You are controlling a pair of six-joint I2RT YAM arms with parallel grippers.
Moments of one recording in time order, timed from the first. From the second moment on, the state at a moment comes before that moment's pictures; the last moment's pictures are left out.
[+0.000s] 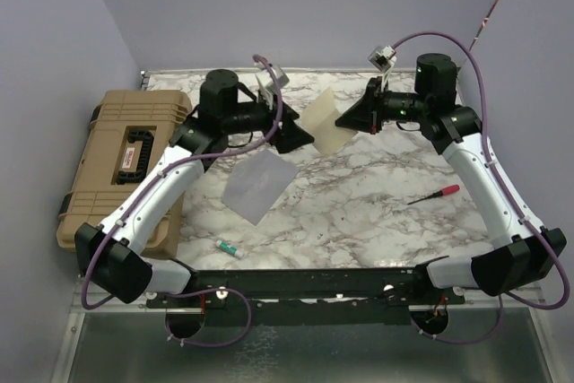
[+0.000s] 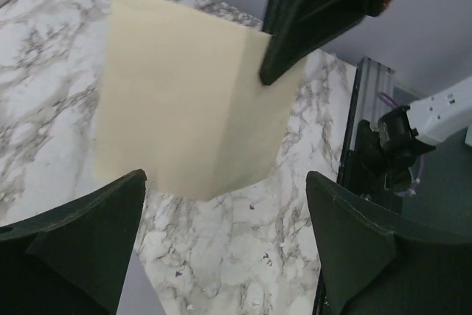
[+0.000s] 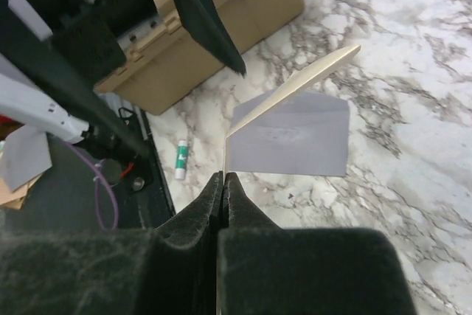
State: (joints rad) left arm -0.44 1.34 1.32 -0.20 0.78 -0.14; right arm 0.30 1.35 1.44 -0.49 -0.90 0.09
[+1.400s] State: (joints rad) left arm -0.59 1.35 1.24 -0.05 0.85 -0.01; right arm 0.31 1.39 1.50 -0.45 -1.14 0.15
